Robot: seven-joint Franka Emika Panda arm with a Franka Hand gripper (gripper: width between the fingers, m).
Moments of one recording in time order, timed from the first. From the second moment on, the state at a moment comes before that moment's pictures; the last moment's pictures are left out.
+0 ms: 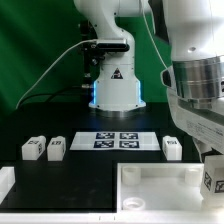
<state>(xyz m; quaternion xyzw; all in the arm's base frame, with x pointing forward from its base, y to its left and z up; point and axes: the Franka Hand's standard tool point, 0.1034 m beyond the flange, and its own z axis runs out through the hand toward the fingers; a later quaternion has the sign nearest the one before) 0.627 0.129 0.077 -0.80 0.59 0.06 0.08</state>
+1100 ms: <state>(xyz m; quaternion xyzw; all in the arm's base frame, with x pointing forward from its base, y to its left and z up) 0.636 0.130 0.084 -1.00 0.01 0.01 0.06</state>
